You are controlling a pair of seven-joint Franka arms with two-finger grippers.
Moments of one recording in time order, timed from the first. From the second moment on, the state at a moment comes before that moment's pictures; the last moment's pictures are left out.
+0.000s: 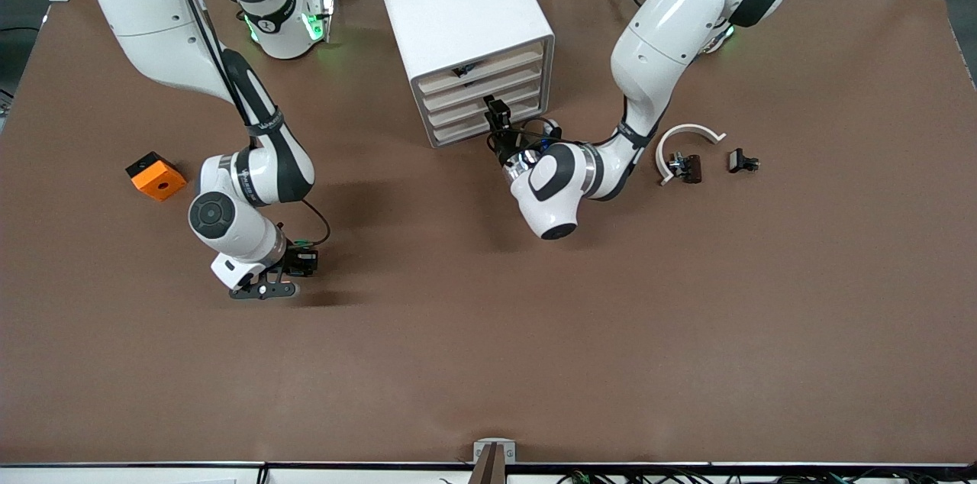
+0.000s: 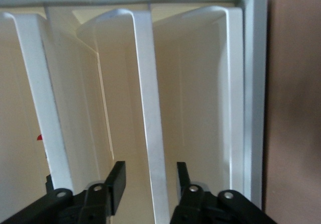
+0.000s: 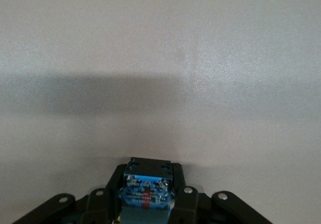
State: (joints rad) left arm -0.57 0.95 -0.15 -1.48 -0.95 1.49 -2.16; right arm 0.20 0.61 -0.03 -1.91 0.00 2.53 0.12
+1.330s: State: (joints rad) left arm -0.43 0.96 -0.13 -1.43 -0.95 1.55 -2.17; right arm 0.38 0.34 -0.02 -1.83 0.00 1.99 0.49
